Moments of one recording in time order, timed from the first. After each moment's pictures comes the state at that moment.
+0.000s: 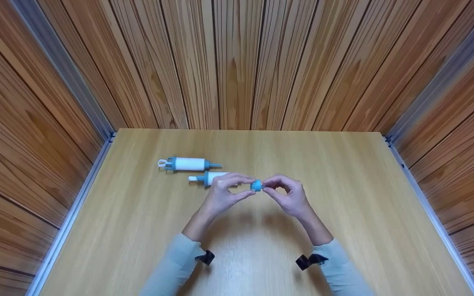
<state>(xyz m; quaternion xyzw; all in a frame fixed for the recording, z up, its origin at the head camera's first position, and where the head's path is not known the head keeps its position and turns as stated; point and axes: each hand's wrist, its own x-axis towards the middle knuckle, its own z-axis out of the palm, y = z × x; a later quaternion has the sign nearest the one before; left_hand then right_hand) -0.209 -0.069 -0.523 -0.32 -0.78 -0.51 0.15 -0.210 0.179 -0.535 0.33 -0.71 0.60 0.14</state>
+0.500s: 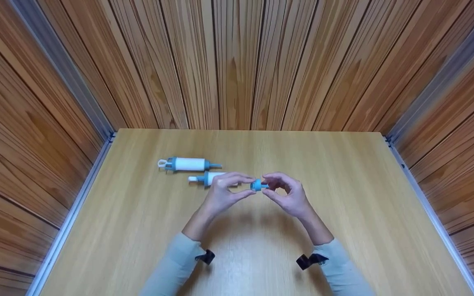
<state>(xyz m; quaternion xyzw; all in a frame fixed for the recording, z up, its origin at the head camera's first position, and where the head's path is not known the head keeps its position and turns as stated) -0.208 -0.068 -0.520 -0.32 -0.78 -0.51 0.15 -0.214 0.184 -0.538 0.35 -0.71 0.60 0.14</state>
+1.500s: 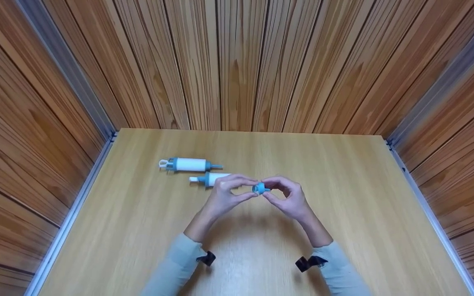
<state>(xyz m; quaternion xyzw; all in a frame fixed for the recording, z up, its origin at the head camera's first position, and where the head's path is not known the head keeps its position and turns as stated) -0.209 -0.067 -0.524 -0.34 -0.78 -0.50 0.15 -0.215 0.182 -0.541 0.37 -0.69 0.61 0.12</state>
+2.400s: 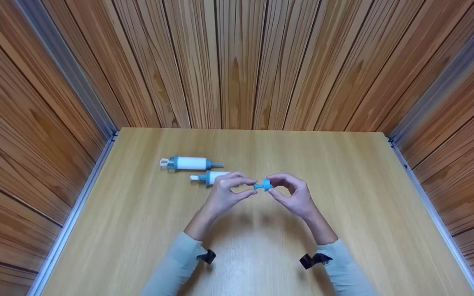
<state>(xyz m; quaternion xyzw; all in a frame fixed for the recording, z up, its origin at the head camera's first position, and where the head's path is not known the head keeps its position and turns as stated) -0.210 -0.069 -0.527 -0.32 -0.79 -0.49 0.16 -0.215 0.192 -0.540 0.35 -0.70 0.61 0.13</state>
